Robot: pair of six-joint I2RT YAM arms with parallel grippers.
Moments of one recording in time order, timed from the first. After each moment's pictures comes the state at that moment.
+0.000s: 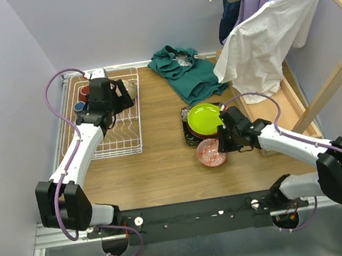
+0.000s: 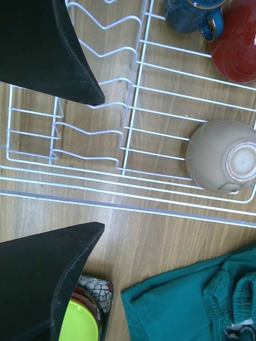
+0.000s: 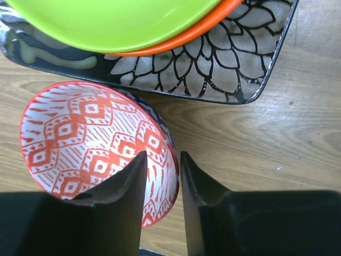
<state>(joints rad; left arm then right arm) -0.22 1.36 1.15 -0.37 -0.16 -0.42 0.59 1.29 0.72 -0.49 0.03 0.50</state>
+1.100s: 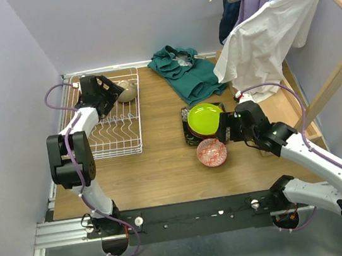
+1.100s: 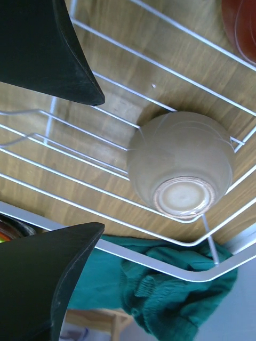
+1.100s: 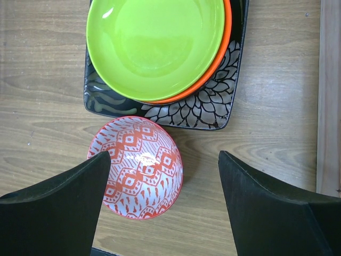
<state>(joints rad) 0.01 1.76 1.23 -0.08 0.14 -0.82 0.59 0.99 0.75 -0.49 0.18 0.50</state>
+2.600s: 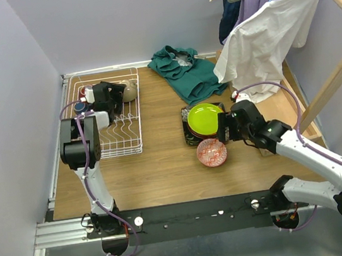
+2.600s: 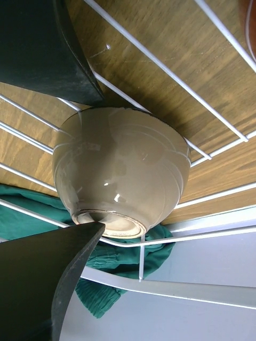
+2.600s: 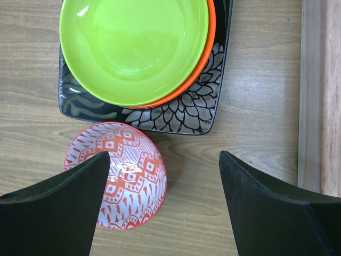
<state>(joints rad) -0.03 2.04 1.18 0.37 0.02 -1.26 0.59 1.05 0.76 -0.49 0.22 0.44</state>
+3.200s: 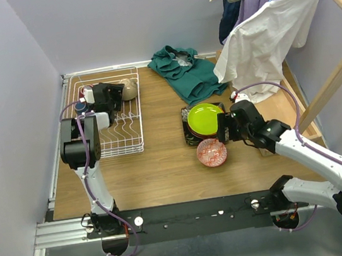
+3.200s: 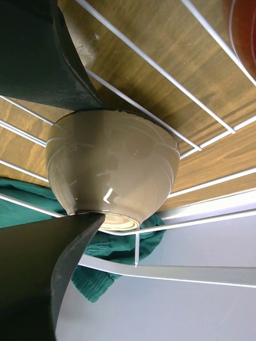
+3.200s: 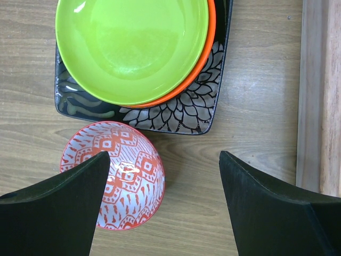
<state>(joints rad) -0.03 2.04 1.17 0.44 0.00 -1.28 0.59 1.06 0.76 -0.49 0.22 0.43</state>
